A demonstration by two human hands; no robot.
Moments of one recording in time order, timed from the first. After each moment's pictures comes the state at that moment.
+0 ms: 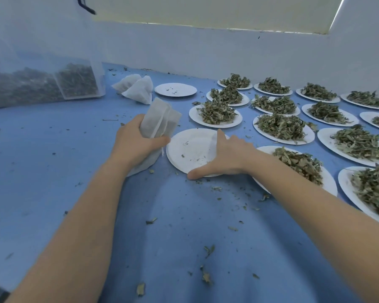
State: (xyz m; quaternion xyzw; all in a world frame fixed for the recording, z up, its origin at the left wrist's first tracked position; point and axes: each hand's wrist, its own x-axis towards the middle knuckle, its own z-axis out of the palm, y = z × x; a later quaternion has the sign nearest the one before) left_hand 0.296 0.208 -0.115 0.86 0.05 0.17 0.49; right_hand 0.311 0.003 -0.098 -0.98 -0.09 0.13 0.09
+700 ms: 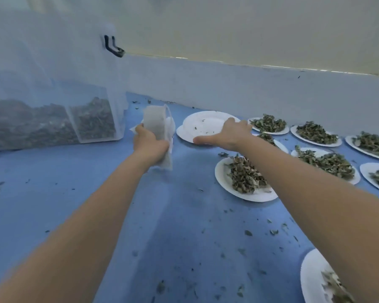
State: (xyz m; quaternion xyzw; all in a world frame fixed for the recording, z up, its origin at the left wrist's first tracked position) left_hand 0.471 0.256 -0.072 0.82 0.21 0.18 0.49; right_hand 0.524 0.074 -0.035 -0.99 -0.08 0.00 0.15
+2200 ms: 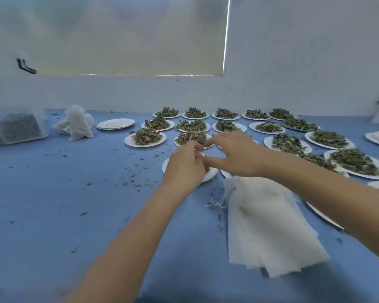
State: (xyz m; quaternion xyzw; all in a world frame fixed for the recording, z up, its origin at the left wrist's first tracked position) left_hand 0.168 -0.027 -0.065 0.88 -0.15 0.14 0.43; right_hand 0.144 -0.159 -0.017 -0.98 -0.14 -0.08 0.05
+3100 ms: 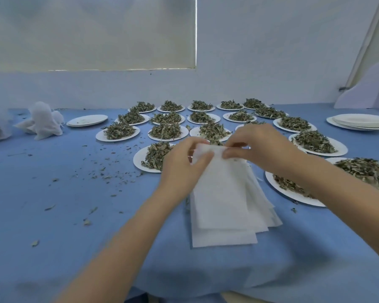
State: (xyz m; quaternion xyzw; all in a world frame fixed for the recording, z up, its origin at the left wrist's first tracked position) left_hand 0.120 -0.075 -0.083 0.79 -0.26 0.16 0.53; right_hand 0.085 -0.249 -0.035 -0.95 -0.18 -0.22 0.10
